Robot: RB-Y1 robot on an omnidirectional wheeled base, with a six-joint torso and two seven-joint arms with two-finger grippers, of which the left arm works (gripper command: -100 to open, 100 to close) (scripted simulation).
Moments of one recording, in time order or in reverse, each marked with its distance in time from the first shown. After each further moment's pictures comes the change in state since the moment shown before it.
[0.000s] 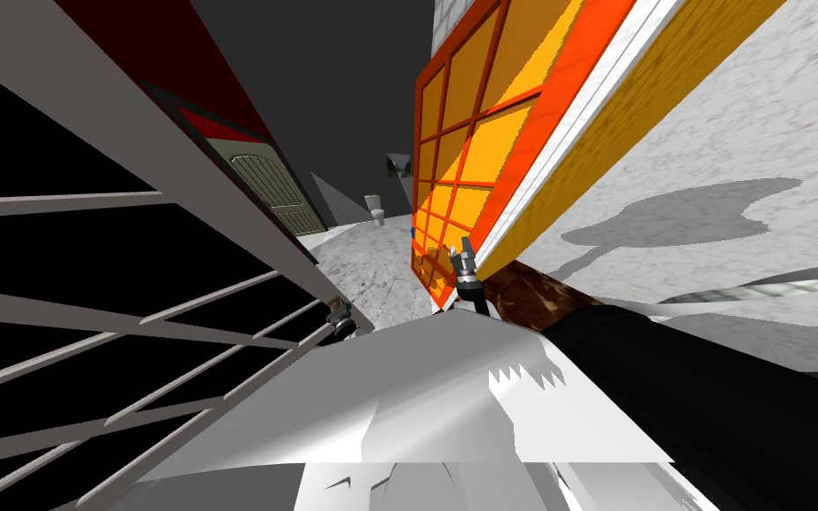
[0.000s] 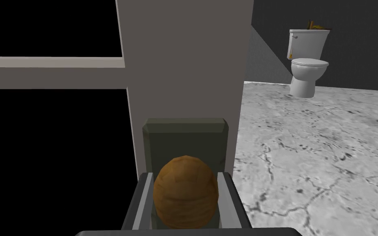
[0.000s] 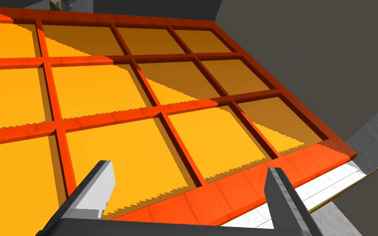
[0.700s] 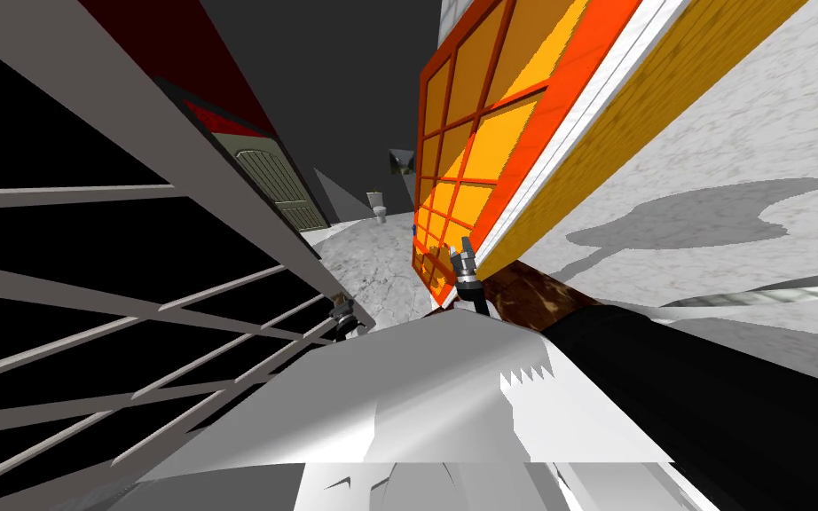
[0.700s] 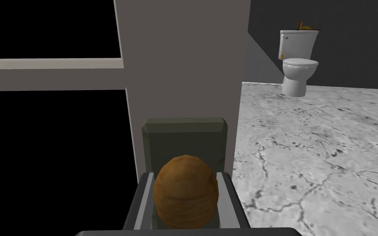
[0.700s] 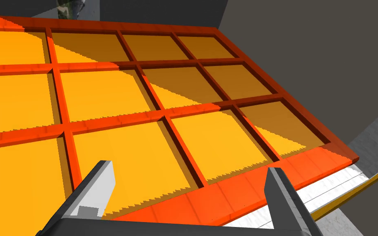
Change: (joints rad) arm -0.048 0.011 -0.036 0.039 -0.022 -0.010 0.026
